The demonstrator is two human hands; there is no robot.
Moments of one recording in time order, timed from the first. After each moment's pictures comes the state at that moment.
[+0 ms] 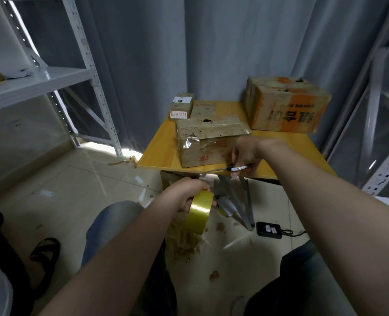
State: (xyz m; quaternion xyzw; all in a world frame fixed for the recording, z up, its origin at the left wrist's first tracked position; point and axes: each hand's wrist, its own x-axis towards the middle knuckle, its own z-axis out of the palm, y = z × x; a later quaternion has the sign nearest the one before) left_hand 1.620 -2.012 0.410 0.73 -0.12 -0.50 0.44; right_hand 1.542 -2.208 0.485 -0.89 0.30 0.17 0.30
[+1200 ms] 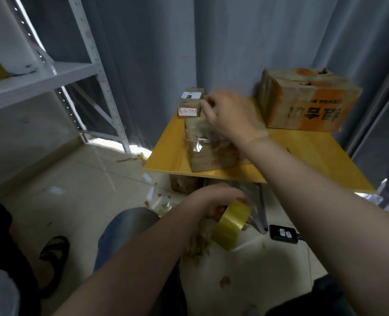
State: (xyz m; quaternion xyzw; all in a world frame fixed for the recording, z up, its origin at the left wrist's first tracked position) left_hand 1.608 -2.048 0.410 0.69 -0.21 -0.60 0.36; right_hand 1.626 -2.168 0.509 -0.93 0.16 -0.33 0.03
